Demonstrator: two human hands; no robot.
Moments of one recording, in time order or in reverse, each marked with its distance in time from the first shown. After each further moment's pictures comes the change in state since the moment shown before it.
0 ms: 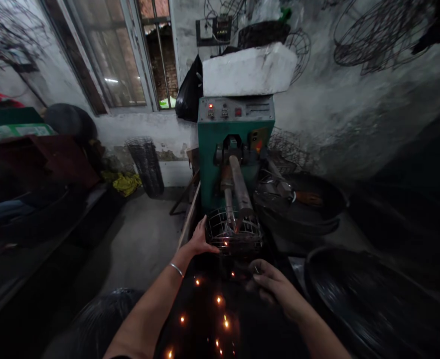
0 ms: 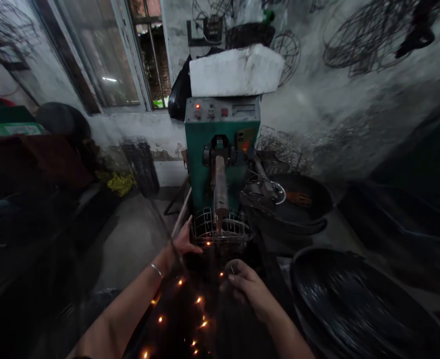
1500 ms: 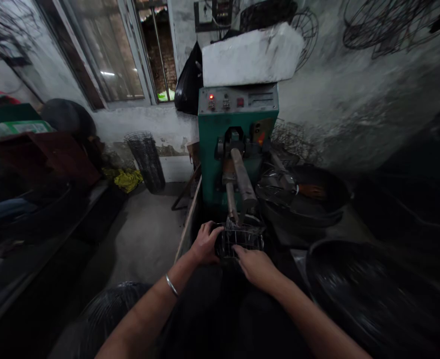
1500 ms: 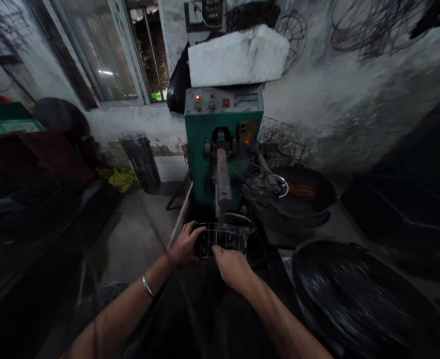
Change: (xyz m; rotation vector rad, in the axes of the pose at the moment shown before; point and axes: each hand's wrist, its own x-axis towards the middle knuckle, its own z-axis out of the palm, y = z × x) left_hand -0.042 0.063 -0.012 0.407 -0.104 0.239; right_hand 0.041 -0.019 0.027 -1.592 -0.052 -0.227
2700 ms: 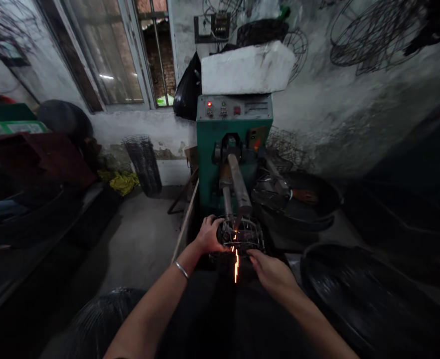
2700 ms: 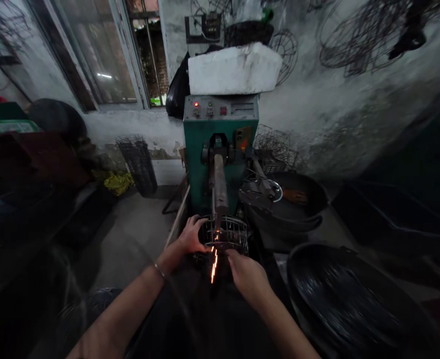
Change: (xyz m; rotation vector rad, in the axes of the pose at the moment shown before) left_hand 0.051 -0.012 0.019 -0.066 0.078 -0.060; right_hand -0.032 0.029 0.009 0.254 0.236 0.232
